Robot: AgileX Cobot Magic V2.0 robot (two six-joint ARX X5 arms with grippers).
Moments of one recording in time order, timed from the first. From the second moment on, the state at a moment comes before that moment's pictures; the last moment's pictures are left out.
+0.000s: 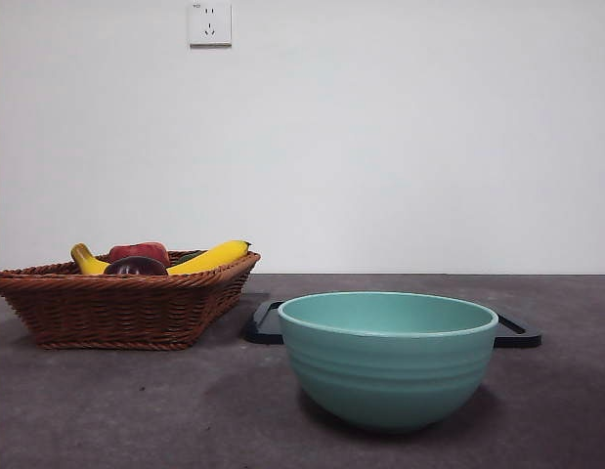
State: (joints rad) left arm 0.03 0.02 0.16 -0.26 0.11 -0.42; right arm -0.02 0.01 0.12 -0.19 -0.16 0.34
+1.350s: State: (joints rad) left arm -0.01 0.67 0.99 -0.97 0.55 0.00; right arm 0.01 0.62 1.02 -0.99 -0.48 0.02
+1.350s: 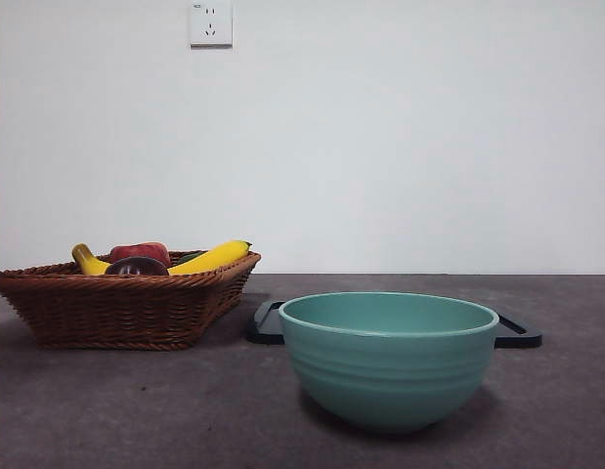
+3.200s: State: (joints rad) left arm -0.17 1.08 1.17 -0.90 0.34 -0.02; right arm 0.08 0.73 1.07 -1.11 -0.49 -0.07
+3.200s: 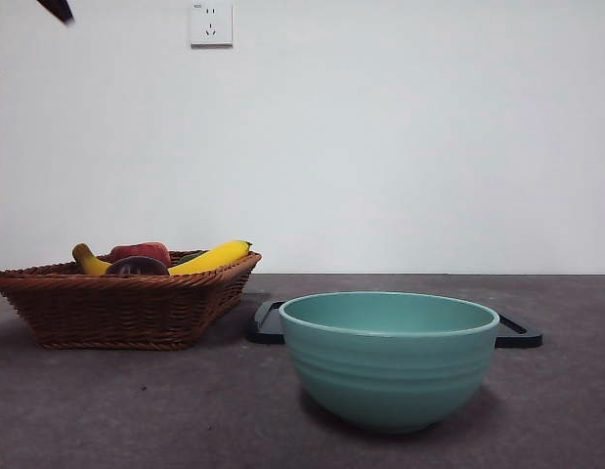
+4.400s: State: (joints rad) left arm -0.32 1.82 1.35 -0.71 0.10 -0.01; right arm 0.08 0.73 1.07 -1.11 -0.49 -0.07
